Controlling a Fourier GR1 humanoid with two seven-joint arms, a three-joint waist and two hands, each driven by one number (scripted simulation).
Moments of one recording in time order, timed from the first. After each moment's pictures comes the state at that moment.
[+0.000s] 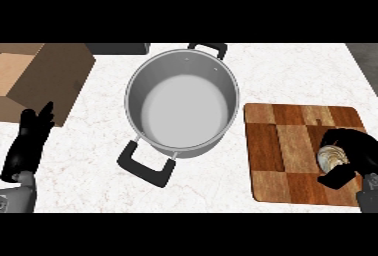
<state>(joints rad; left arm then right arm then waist) -0.11 0.29 0.18 -1.44 -0.19 0.04 0.38 -0.10 -0.43 -0.03 -1.42 0.90 0.25 0.27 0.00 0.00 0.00</state>
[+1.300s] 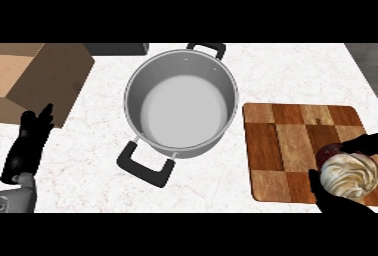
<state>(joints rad) -0.11 0.28 0.20 -1.43 -0.21 0.03 0.37 0.06 -0.27 0.11 -2.35 1.08 0.17 0.51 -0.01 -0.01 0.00</state>
